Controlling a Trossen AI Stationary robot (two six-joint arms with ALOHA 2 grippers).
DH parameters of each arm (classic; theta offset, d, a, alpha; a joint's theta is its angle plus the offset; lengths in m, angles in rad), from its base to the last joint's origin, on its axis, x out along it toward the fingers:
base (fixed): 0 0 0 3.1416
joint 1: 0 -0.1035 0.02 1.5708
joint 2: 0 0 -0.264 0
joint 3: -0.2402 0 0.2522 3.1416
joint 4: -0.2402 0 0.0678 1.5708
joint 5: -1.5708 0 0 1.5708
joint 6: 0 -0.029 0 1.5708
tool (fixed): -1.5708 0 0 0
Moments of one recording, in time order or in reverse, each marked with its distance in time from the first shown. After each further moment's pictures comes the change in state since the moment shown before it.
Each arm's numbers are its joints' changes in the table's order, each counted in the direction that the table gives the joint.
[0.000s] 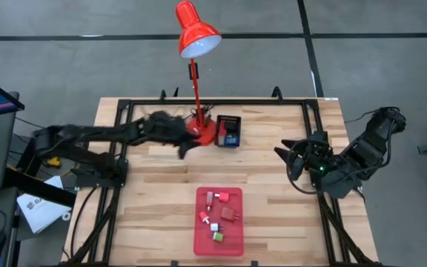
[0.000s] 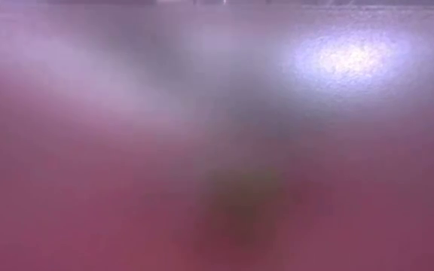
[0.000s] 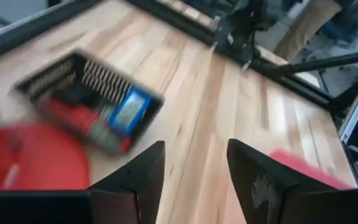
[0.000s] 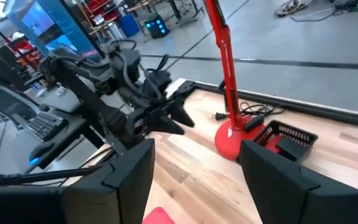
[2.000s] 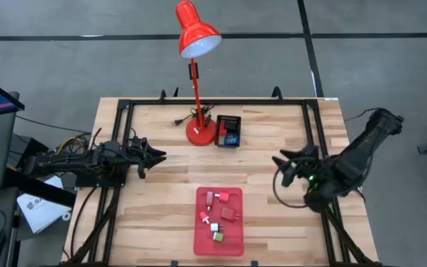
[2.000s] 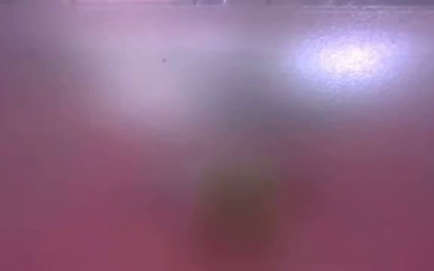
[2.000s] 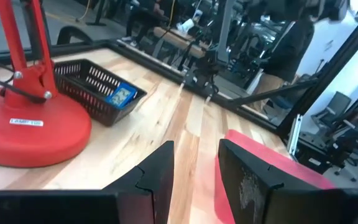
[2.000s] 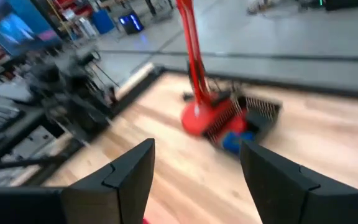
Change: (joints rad) left arm 0.203 -1.170 0.758 -0.035 -0.236 0.135; right arm -0.031 0.001 0.236 -0.101 0.042 -0.311
